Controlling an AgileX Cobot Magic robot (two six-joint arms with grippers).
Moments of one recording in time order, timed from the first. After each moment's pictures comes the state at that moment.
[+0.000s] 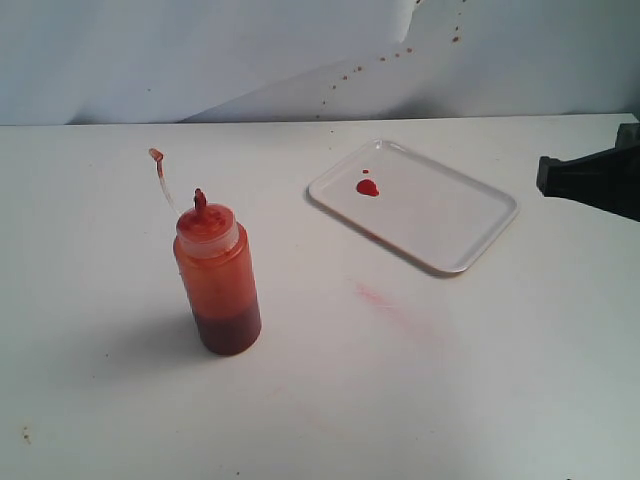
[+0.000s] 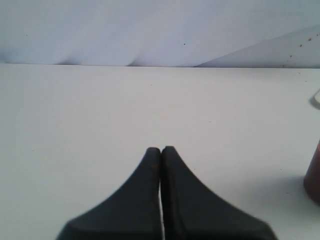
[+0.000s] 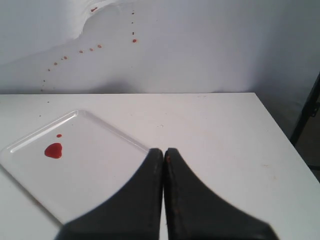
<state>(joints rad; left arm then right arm) 0.04 0.00 -0.01 0.08 0.32 -0.09 0.69 1.08 -0.59 -1.57 0.78 1.79</state>
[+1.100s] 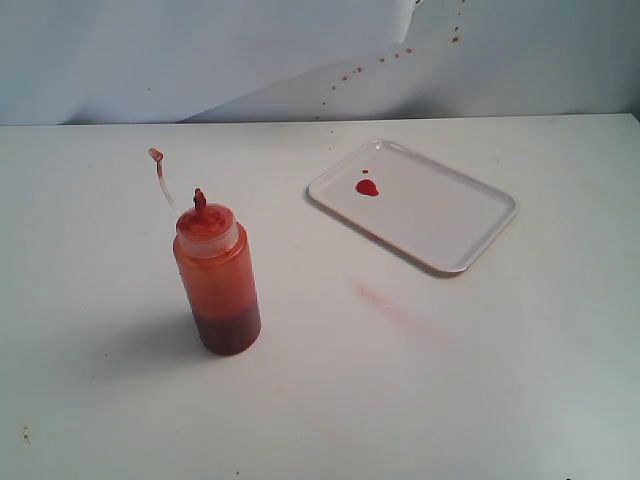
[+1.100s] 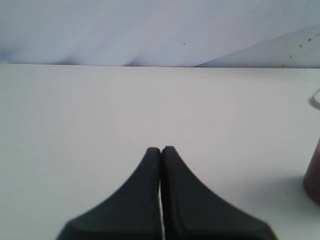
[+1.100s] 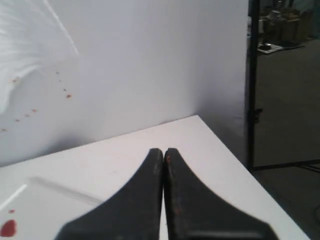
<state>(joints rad) 0.04 0.00 -0.01 0.08 0.32 -0.09 0.38 0.89 -0.59 -1.56 0.66 1.79</state>
